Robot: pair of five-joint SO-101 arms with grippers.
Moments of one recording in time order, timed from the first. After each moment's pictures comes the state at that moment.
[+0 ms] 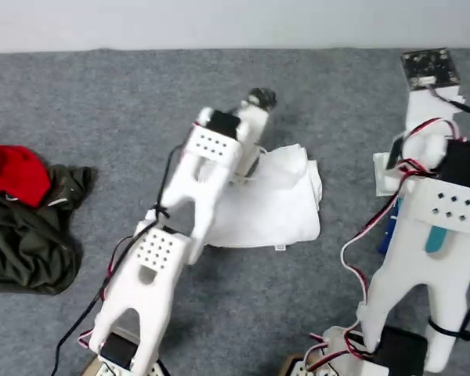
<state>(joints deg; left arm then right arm) 22.1 64.0 -63.8 96.7 0.6 15.0 -17.6 -12.7 100.6 18.5</state>
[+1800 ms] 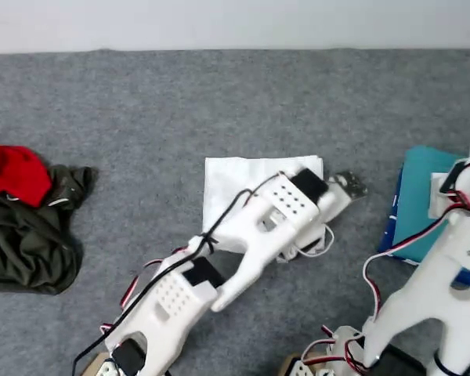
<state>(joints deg) 44.7 44.4 -32.3 99.1 0.1 28.8 -23.7 -12.7 100.6 25.4</state>
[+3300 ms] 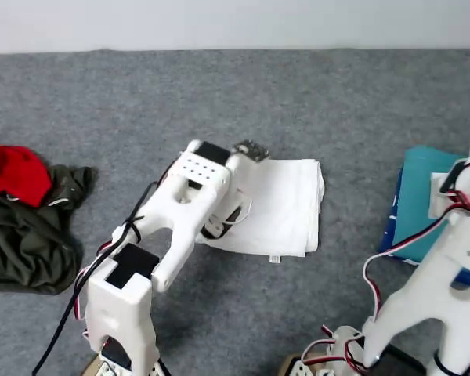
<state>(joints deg) 22.6 23.3 -2.2 91.6 -2.1 28.8 -23.7 -12.7 100.6 25.4</state>
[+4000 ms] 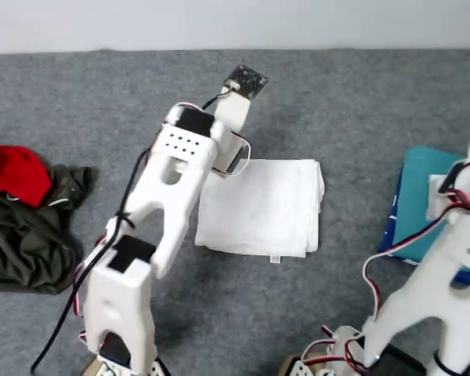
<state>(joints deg) 18.0 29.8 -20.8 75.9 -2.2 28.8 -23.8 -10.2 100.6 25.4</state>
